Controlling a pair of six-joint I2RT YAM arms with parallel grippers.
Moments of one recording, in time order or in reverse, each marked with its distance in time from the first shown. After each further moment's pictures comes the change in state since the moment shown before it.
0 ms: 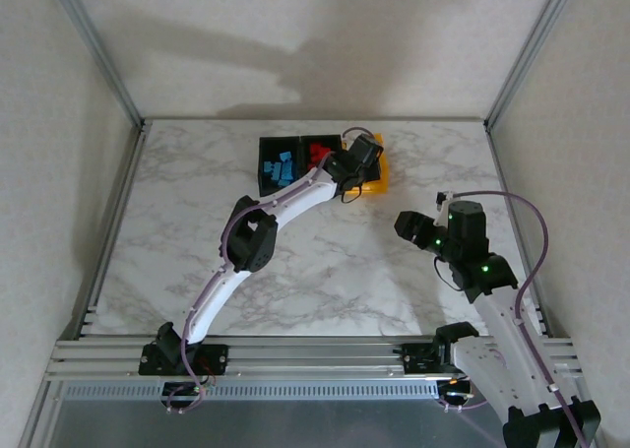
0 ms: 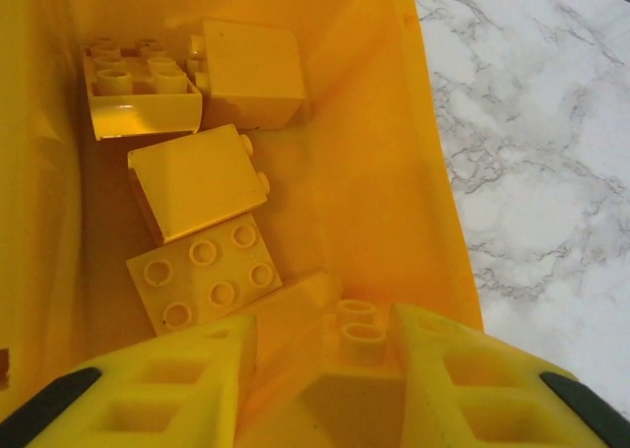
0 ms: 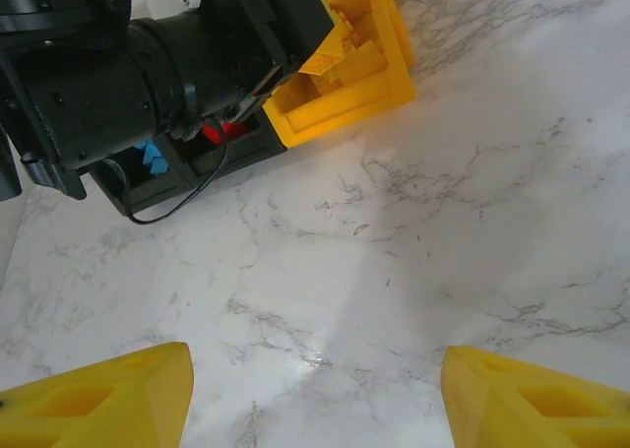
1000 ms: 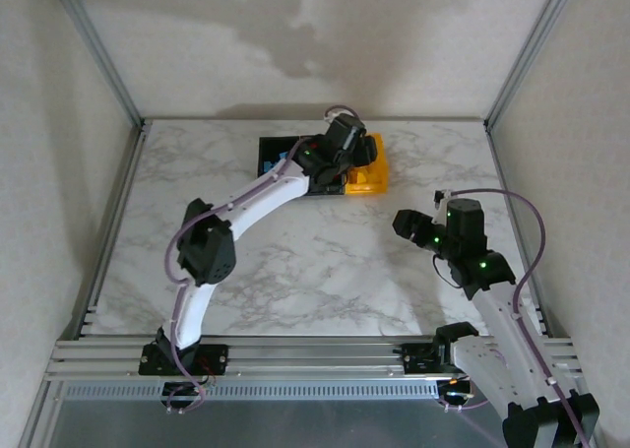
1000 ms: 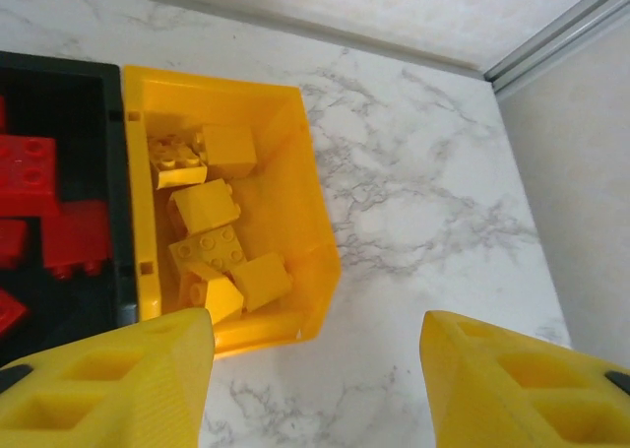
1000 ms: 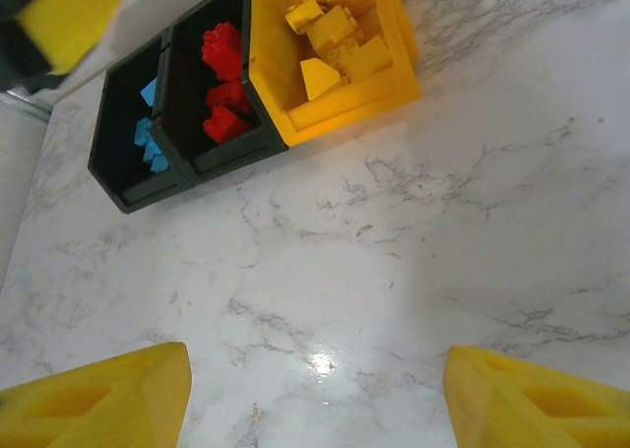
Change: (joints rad) left arm -0.006 -0.455 -0.345 0.025 0.002 0.039; right arm -0.003 0.037 0.000 0.035 -0.024 -0.009
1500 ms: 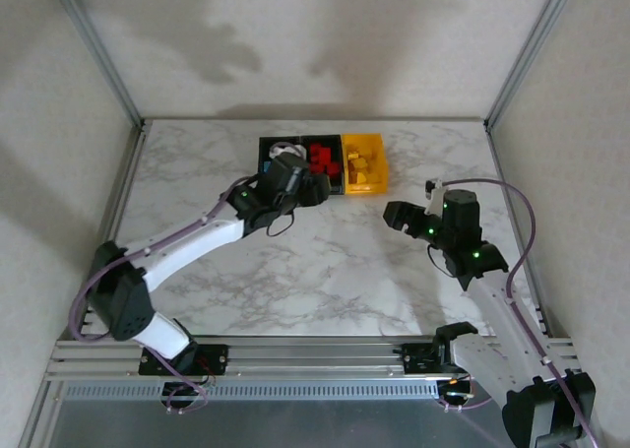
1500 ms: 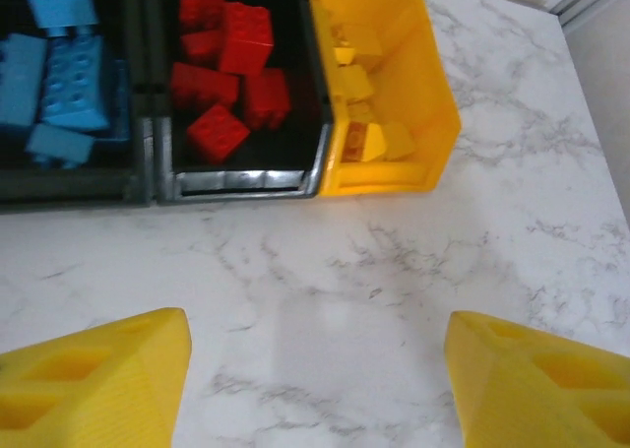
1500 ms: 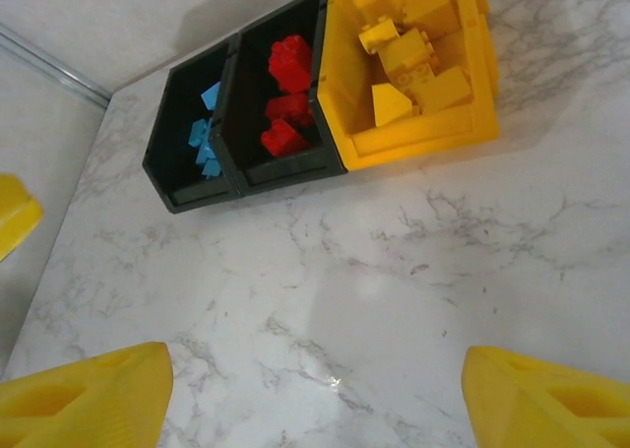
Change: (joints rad) left arm 0.028 -0.588 -0.728 0.071 -0.021 0.025; right arm 0.006 0.089 0.006 0.157 -0.089 -0.059
